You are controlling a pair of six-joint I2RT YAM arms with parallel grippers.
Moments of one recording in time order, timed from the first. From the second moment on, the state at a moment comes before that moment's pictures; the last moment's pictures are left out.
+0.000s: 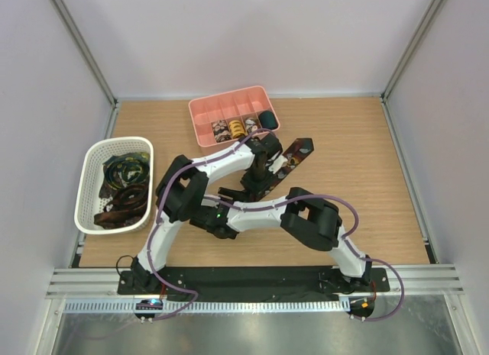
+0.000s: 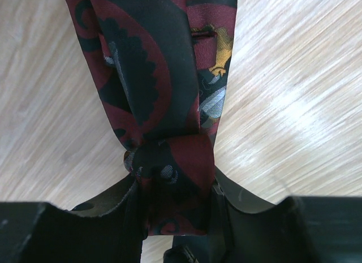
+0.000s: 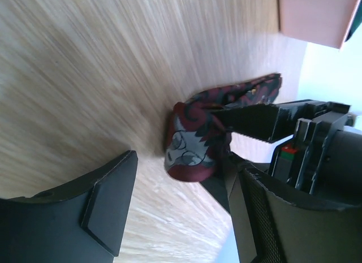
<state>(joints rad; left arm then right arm) -0.80 2.24 1.79 -0.96 0.11 0.00 1.25 2.15 1.44 -0.63 0.94 -0.06</state>
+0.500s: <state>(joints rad) -0.80 2.26 1.82 -1.06 0.15 0.00 1.26 2.20 1.46 -0.63 1.04 -0.13</state>
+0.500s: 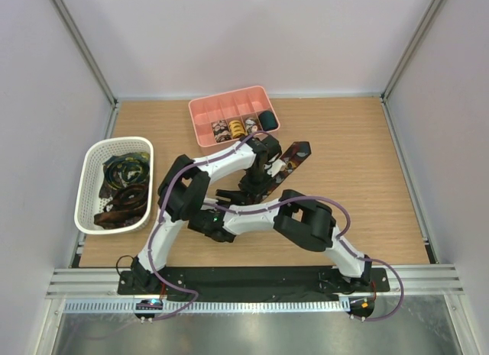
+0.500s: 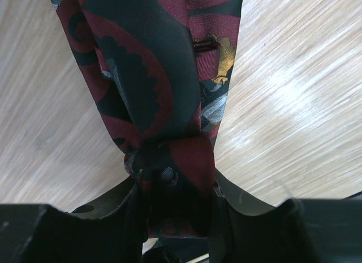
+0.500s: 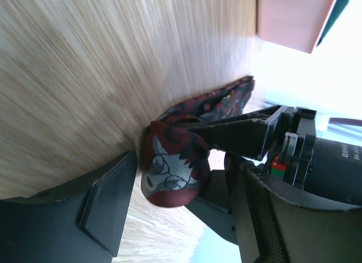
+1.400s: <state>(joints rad) -0.80 2.28 1.84 -1.10 0.15 -0.01 1.25 2.33 1.59 -0.83 1.12 0.11</state>
